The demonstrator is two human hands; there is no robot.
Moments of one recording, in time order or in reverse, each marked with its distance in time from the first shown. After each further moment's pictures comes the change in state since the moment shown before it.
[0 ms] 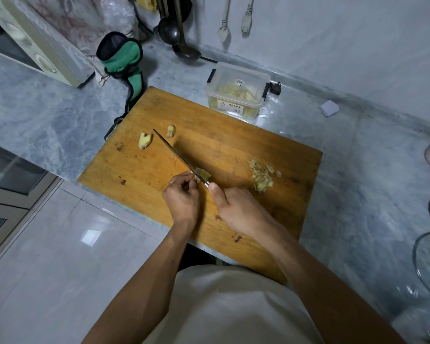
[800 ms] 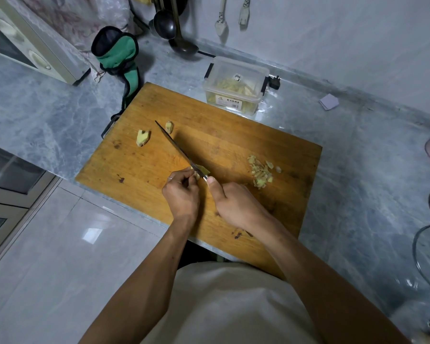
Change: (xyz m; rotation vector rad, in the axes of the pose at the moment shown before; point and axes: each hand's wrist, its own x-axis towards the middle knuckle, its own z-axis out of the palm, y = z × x) left_hand 0.001 0.002 0.002 0.017 -0.004 0.015; right_hand 0.011 0.004 0.008 0.047 0.041 0.025
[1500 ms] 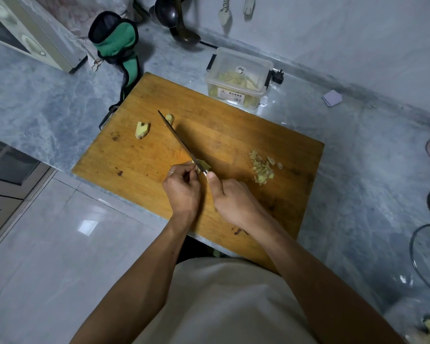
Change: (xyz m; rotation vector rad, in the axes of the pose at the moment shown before) left_hand 0.001 -0.006 0.001 0.003 -0.018 0.052; right_hand -0.002 -0.008 0.005 0.033 0.010 0.010
